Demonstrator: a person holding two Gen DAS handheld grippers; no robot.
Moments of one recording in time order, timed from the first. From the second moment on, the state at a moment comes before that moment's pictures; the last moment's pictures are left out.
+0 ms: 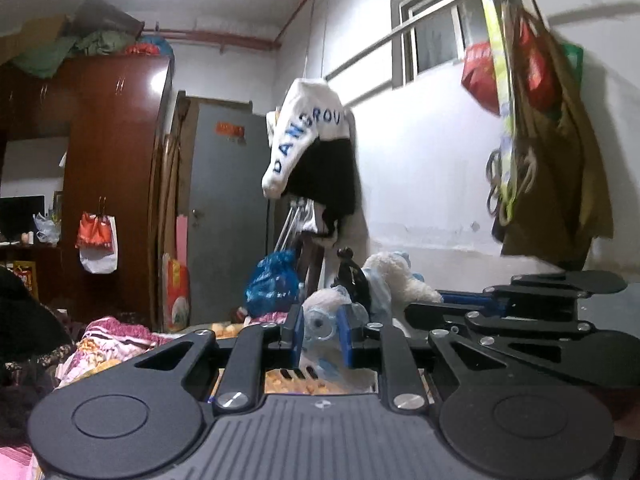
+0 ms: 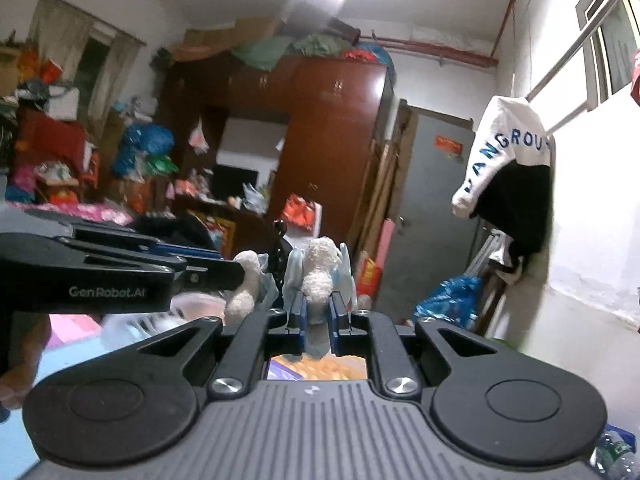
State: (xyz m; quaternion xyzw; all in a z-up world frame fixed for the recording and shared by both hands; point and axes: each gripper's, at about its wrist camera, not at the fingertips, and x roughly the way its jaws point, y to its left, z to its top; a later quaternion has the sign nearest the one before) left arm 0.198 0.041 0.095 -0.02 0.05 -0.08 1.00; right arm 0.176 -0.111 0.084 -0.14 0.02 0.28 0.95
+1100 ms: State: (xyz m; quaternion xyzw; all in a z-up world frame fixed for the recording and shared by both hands) left arm 0.171 0.069 0.078 0.01 0.09 0.04 1.00; right arm 0.191 -0.142 0.075 -0.05 0.11 0.31 0.94
